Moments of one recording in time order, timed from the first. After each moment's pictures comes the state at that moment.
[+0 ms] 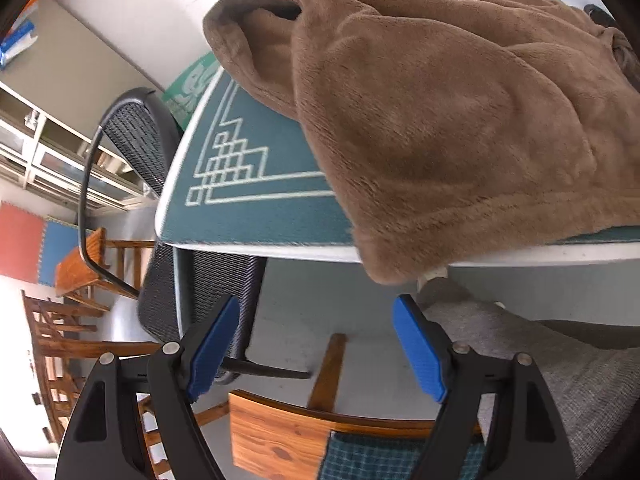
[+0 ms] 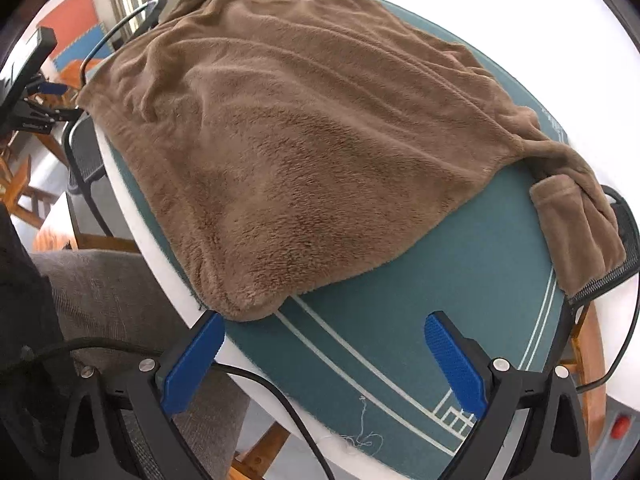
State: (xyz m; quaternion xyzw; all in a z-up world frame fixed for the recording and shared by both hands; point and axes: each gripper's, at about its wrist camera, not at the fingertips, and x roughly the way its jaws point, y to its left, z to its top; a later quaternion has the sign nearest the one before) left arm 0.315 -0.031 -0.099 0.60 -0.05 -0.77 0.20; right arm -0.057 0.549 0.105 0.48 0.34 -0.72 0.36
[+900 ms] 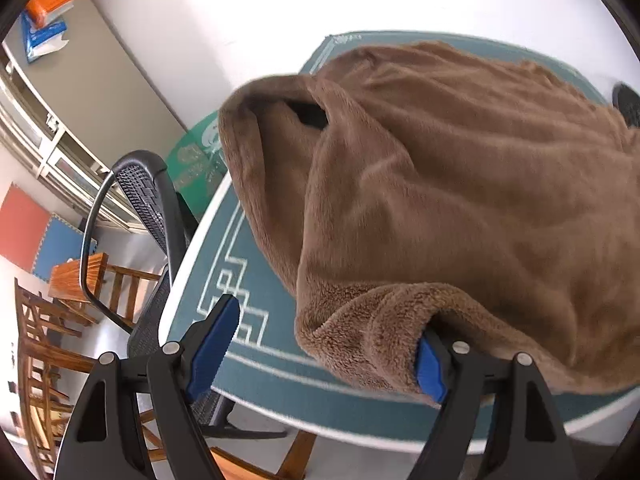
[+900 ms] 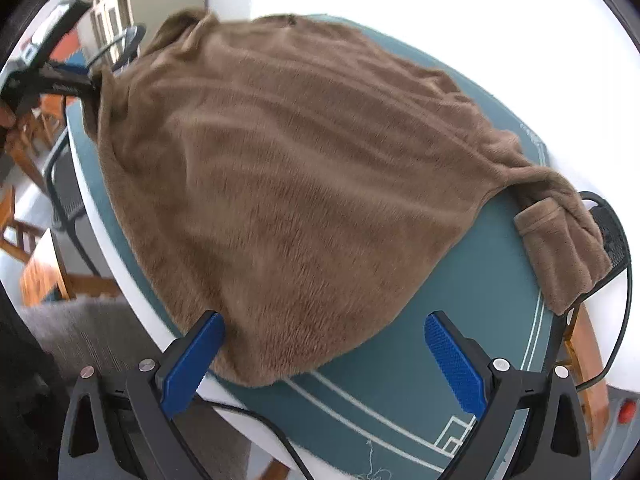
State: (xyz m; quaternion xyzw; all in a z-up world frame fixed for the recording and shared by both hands) left arm 0.227 -0.042 -0.049 0.51 0.00 -0.83 0.24; right arm -0.064 0.530 0.128 0.44 0.29 -0.78 0.33
